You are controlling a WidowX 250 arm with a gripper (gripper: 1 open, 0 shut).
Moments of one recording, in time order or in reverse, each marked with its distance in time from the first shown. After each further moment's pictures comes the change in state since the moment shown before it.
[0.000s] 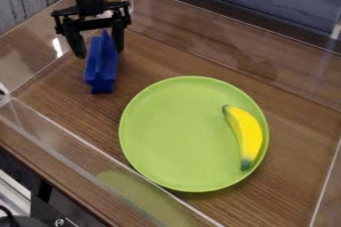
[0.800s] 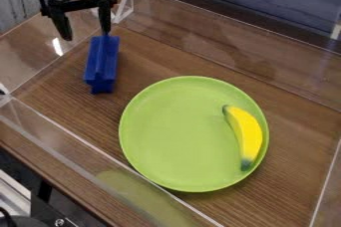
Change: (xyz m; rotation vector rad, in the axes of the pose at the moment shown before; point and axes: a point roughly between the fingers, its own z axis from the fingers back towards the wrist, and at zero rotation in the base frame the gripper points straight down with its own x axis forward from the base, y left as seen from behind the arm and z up) arm 0.014 0.013 0.020 0.002 -0.018 0.125
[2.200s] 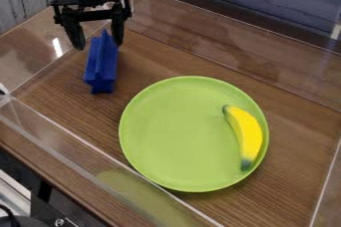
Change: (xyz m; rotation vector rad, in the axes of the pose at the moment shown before) arm -0.016 -0.014 -0.010 0.021 0.013 -0.138
